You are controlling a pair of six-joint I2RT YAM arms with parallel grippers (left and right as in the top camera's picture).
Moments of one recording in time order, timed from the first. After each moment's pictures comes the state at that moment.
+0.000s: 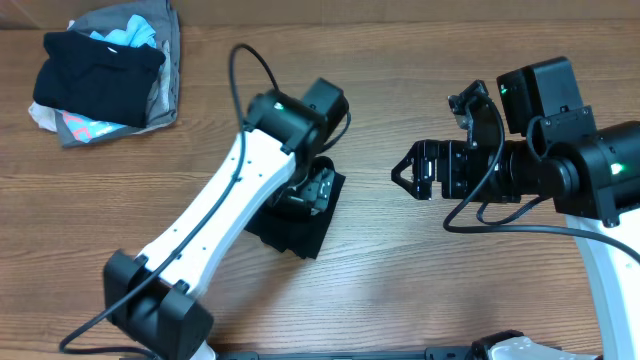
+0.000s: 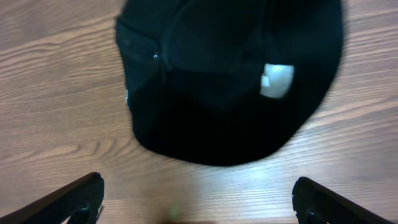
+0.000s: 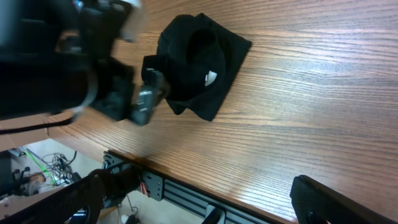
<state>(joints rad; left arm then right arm) -0.59 1.79 1.68 -1.48 -0.16 -0.36 0.29 1.40 1.84 -1.58 -0.44 0.31</state>
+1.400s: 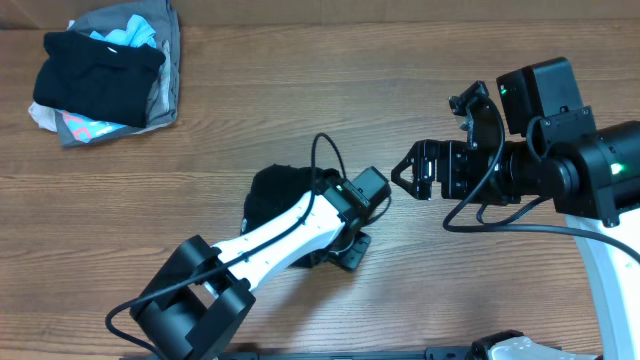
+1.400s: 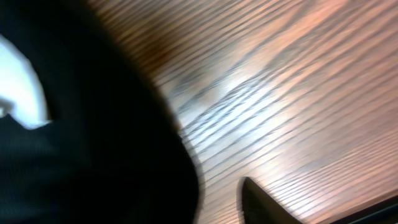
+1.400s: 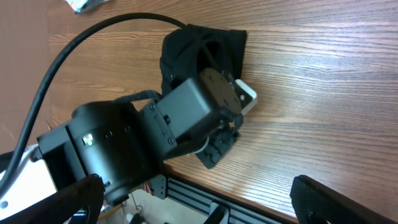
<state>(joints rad) -0.83 1.82 1.22 -0.97 0.12 -0.32 0.29 1.40 1.84 -1.59 -0.44 0.33</state>
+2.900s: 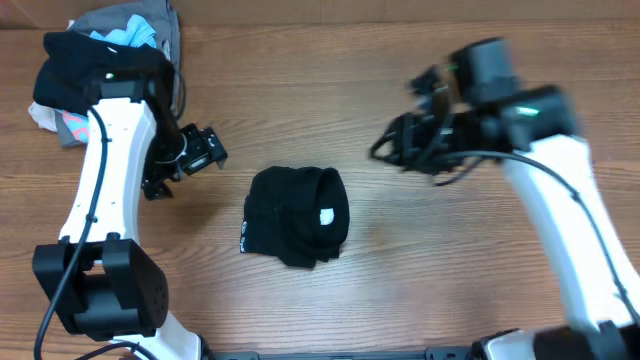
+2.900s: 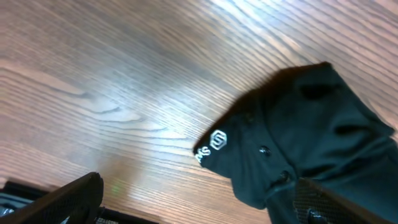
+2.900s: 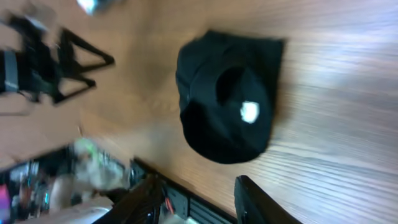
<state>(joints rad) 0.05 1.81 1.65 -1.47 0.09 -0.52 0.33 1.60 1.65 -1.25 -0.60 0.39</state>
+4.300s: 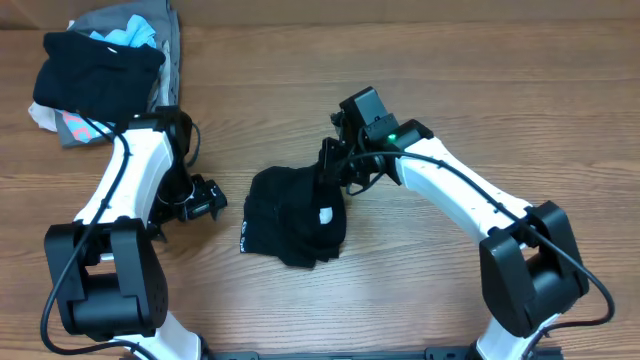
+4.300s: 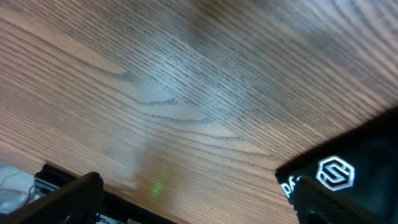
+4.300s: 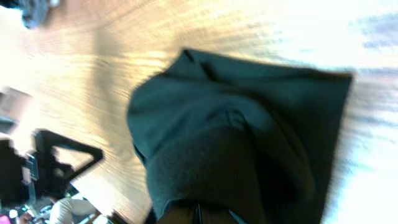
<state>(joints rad) 0.05 1.81 1.29 -1.33 -0.07 -0.53 0.53 1.88 1.36 -0.58 -0.50 0.71</state>
